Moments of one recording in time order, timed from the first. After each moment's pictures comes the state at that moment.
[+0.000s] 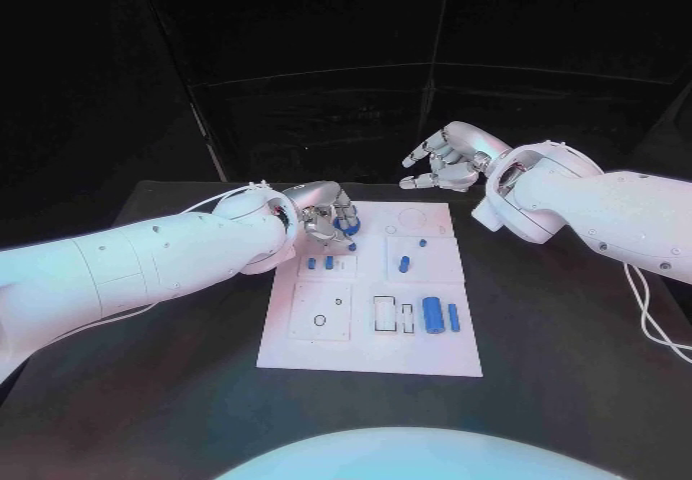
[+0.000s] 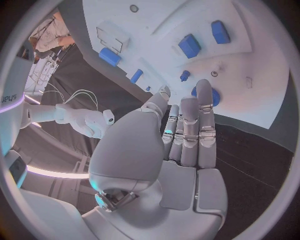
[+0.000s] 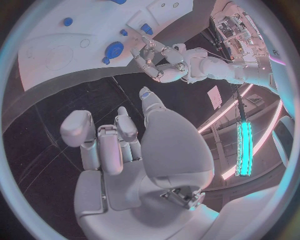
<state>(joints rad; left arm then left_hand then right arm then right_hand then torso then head) 1.27 -0.54 -0.17 1.23 -1.23 -0.25 0.00 1.43 -0.07 0.11 0.04 0.09 0.88 0.15 0.28 0.19 0.92 0.10 0.42 0.22 1.30 0.01 1.00 0.79 0.17 1.25 0.11 0.50 0.63 1.32 -0.78 -0.05 1.41 -1.06 -0.32 -0.01 1.31 -0.08 0.00 0.10 0.27 0.90 0.17 0.10 0.07 1.27 0.08 1.21 1.19 1.47 0.00 1.47 1.31 0.09 1.30 0.10 1.29 0.97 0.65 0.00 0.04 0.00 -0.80</state>
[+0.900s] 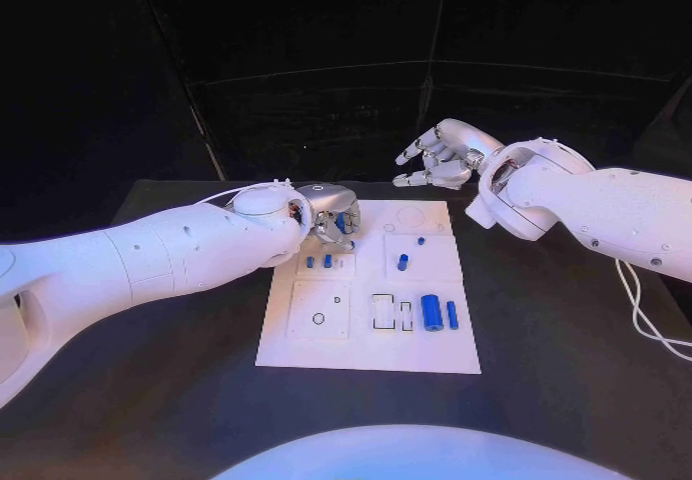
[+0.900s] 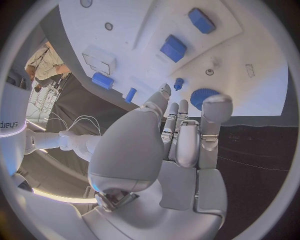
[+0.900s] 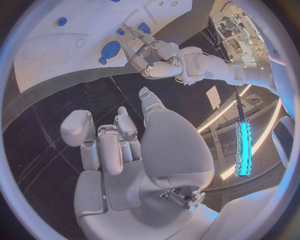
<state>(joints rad) 1.28 -0.45 -0.19 1.12 -1.43 -0.17 0.02 1.45 -0.05 0.12 0.00 0.08 0.98 0.14 0.19 0.10 1.01 0.09 0.33 0.08 1.46 0.00 1.36 1.16 0.14 1.42 0.10 0.89 0.97 1.32 -0.76 -0.05 1.40 -1.06 -0.33 -0.01 1.32 -0.07 0.00 0.10 0.27 0.90 0.17 0.10 0.07 1.27 0.07 1.20 1.18 1.47 0.00 1.47 1.31 0.10 1.30 0.10 1.28 0.97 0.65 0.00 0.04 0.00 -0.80</state>
